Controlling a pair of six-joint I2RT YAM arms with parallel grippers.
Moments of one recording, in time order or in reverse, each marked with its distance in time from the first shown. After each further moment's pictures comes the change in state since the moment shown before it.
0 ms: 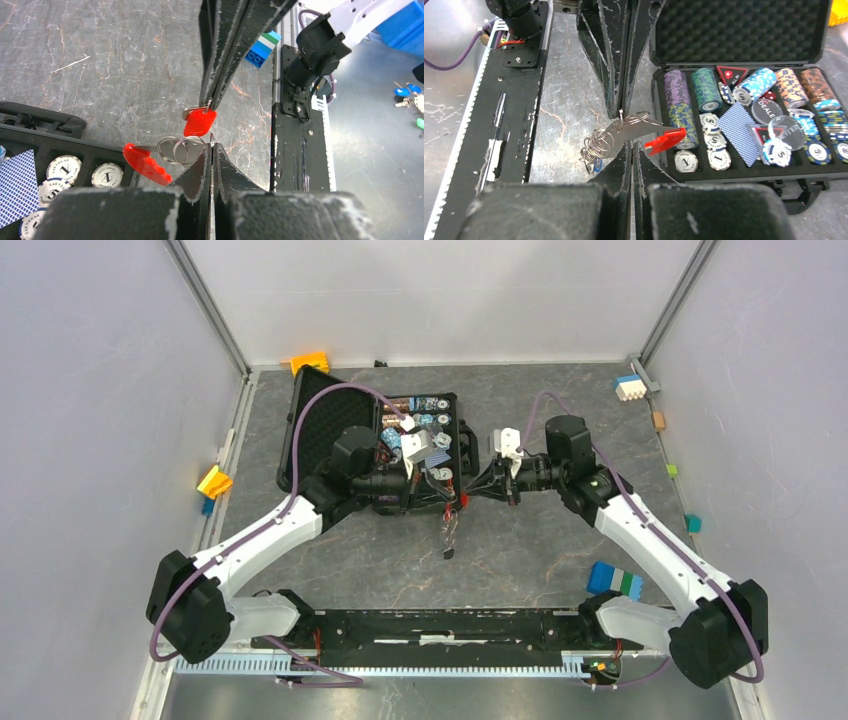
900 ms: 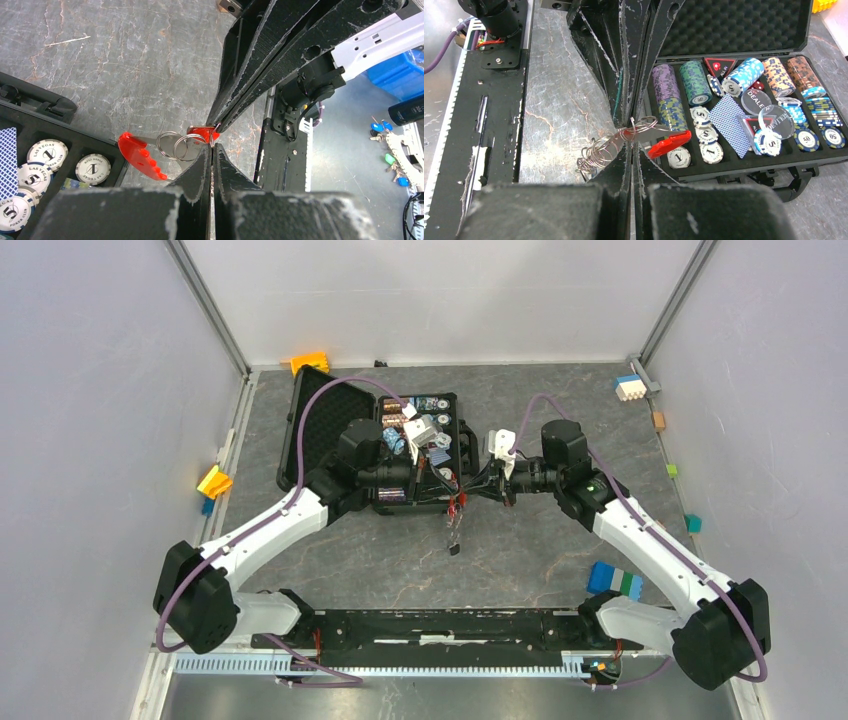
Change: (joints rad) left arm -0.001 0.060 0.069 -0.017 -0.072 -0.199; right arm 0.044 -0.027 -0.034 0.068 0.116 0.052
